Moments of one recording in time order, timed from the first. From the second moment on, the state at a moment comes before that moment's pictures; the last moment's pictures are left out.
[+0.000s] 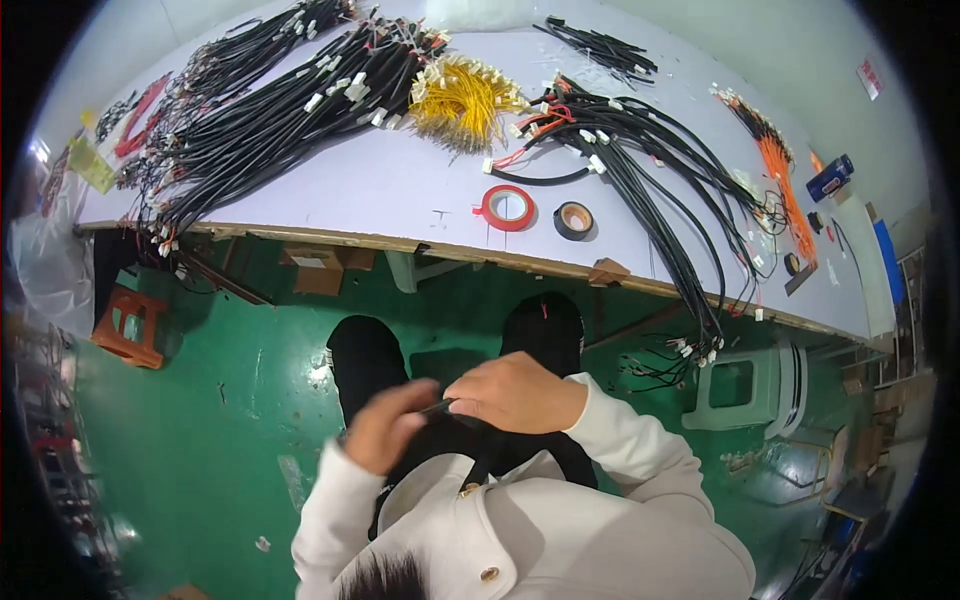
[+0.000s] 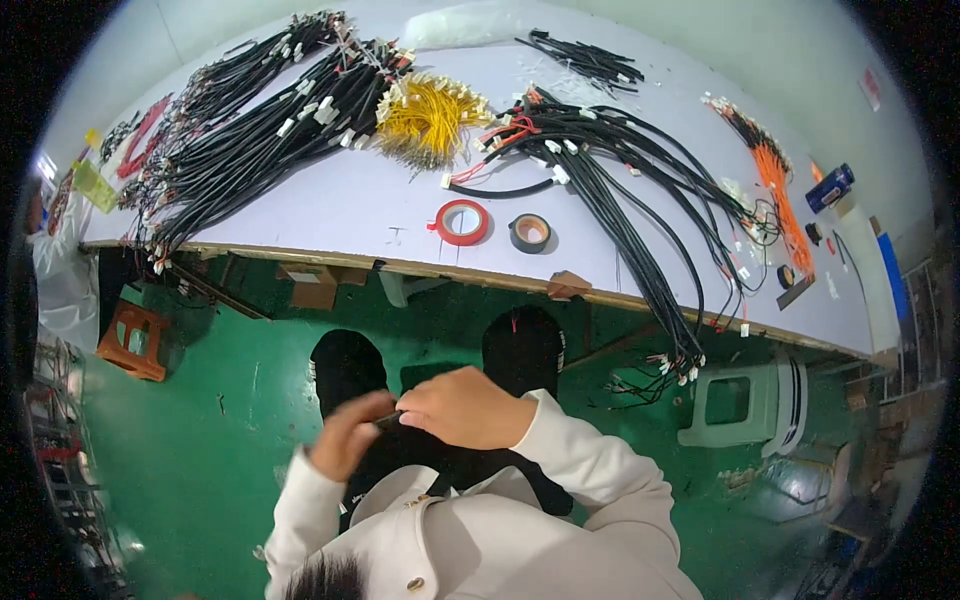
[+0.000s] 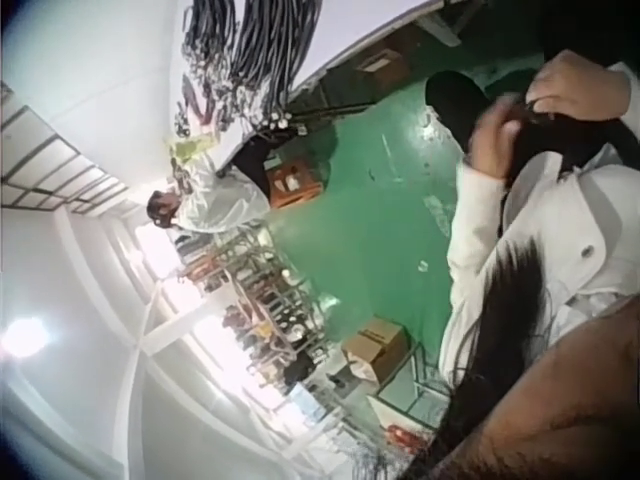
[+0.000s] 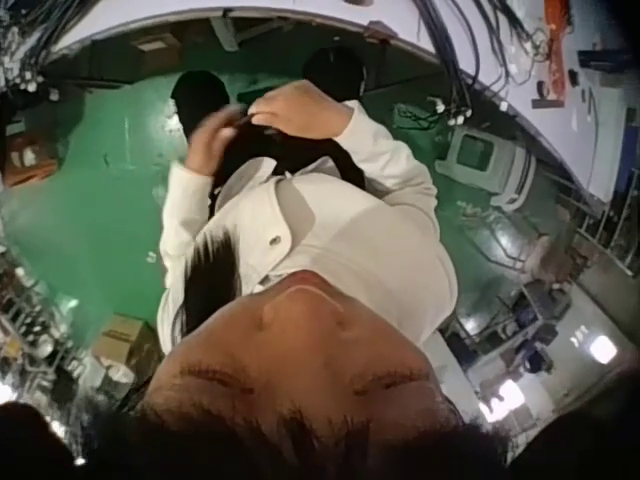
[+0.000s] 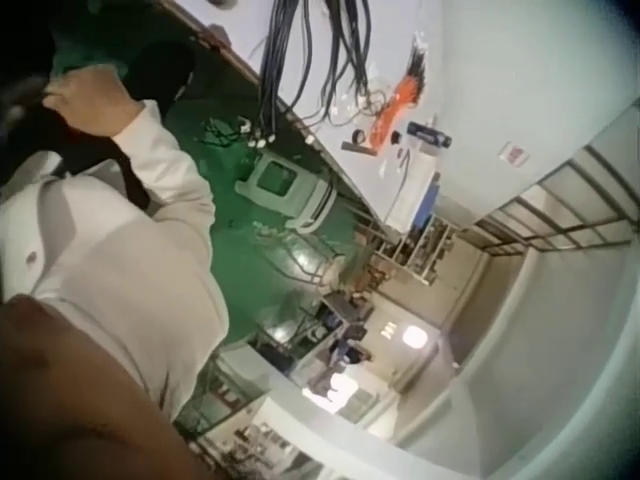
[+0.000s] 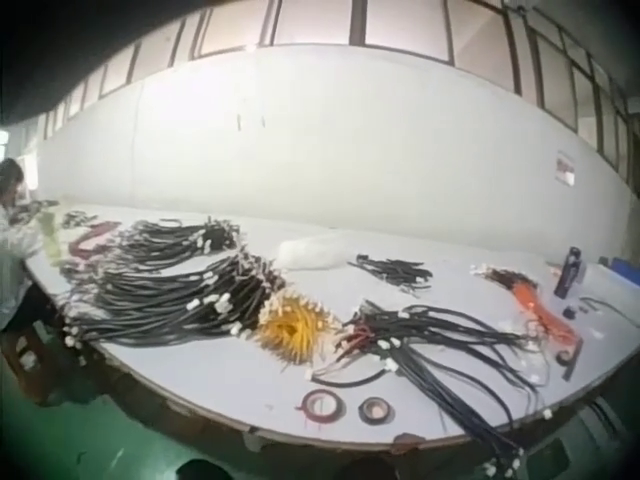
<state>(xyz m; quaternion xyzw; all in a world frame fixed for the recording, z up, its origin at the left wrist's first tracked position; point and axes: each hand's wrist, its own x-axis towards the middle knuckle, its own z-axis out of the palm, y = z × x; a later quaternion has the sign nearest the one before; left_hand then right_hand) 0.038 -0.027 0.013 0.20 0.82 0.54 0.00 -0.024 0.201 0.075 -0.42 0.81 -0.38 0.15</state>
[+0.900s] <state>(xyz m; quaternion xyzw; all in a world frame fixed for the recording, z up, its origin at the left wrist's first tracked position) 0.032 0.025 0.064 0.08 0.72 0.67 0.15 0.003 0.191 0.025 0.06 0.46 -0.84 0.28</state>
